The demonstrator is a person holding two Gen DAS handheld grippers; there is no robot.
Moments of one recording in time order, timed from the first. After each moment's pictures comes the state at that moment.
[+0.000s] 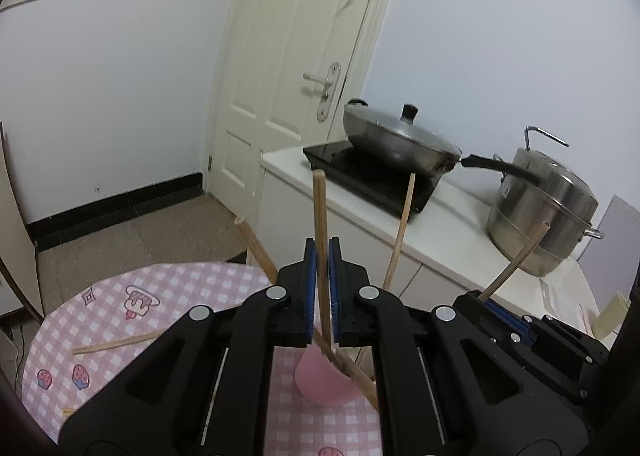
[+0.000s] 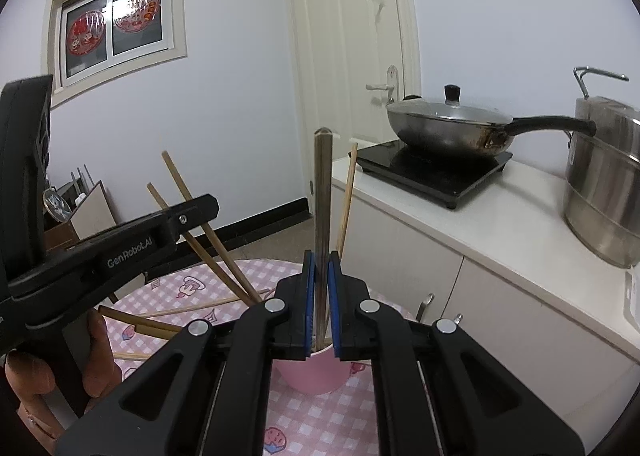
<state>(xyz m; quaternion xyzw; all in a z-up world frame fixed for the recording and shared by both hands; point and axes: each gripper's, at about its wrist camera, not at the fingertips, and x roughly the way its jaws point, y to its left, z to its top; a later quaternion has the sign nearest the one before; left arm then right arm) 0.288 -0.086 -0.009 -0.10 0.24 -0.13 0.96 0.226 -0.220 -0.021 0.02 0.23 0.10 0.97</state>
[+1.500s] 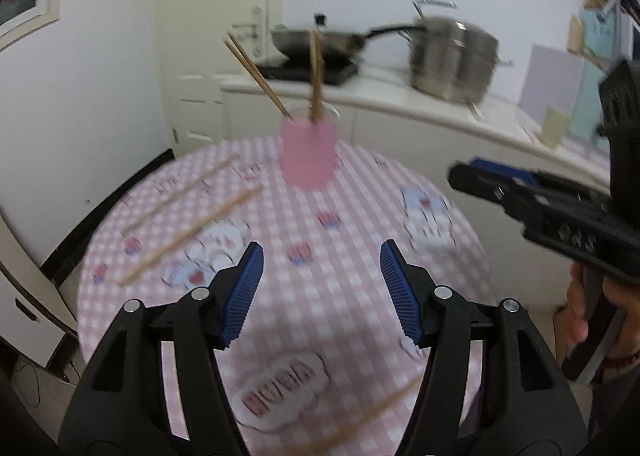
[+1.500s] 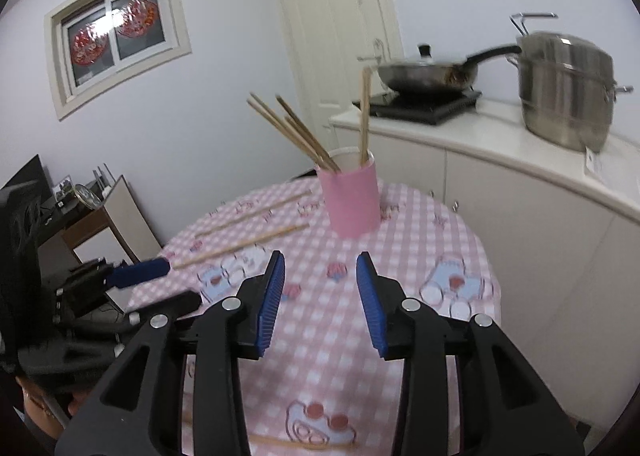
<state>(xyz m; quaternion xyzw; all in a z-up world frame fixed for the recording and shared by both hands) 0.067 -0.049 -0.074 0.06 0.32 -0.24 0.91 0.040 -0.201 -0.064 0.07 0.27 0.08 0.96</state>
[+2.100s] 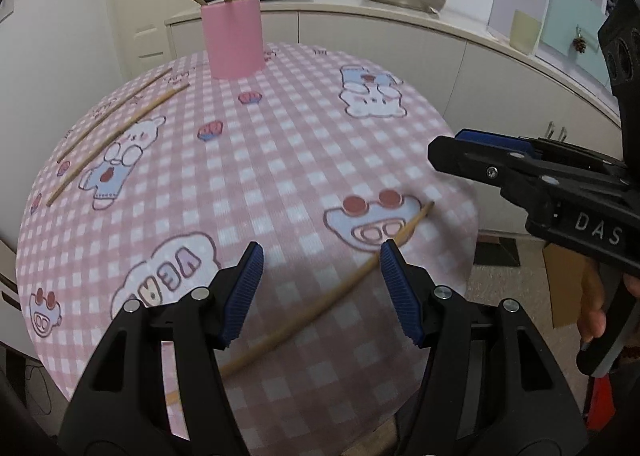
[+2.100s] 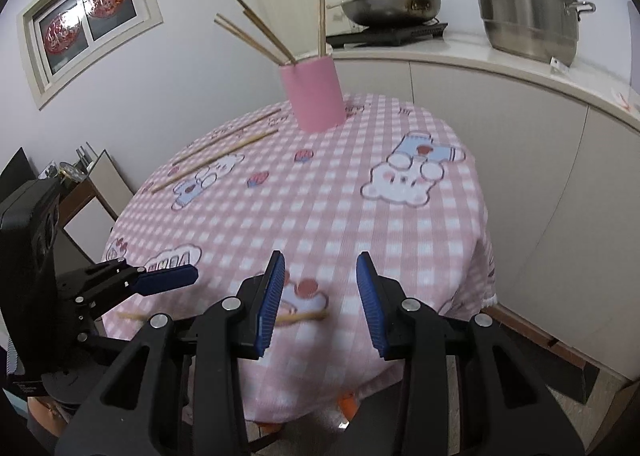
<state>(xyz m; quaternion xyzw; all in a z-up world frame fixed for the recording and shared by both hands) 0.017 -0.092 -0.165 0.12 0.40 -0.28 0.86 -0.024 -0.213 -0.143 0.10 0.34 0.06 0.93</state>
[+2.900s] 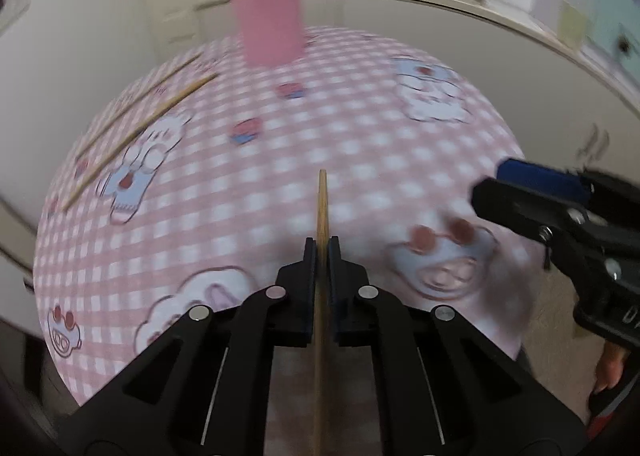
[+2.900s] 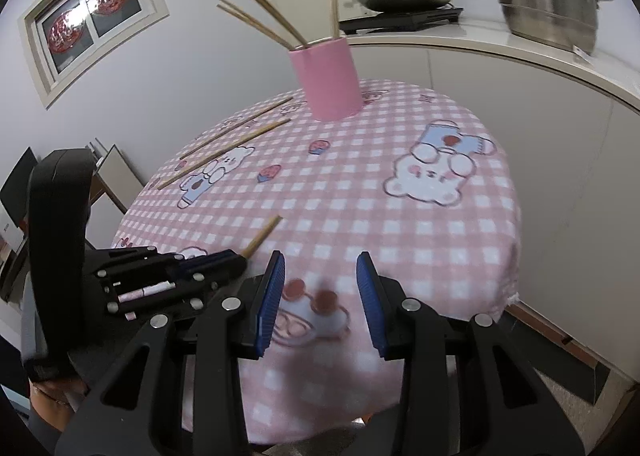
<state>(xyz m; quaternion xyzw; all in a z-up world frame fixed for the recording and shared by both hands) 0.070 -0.092 -0.170 0.12 0.44 -0.20 0.87 0.006 -0.206 -0.148 0.11 0.36 0.09 0.92</state>
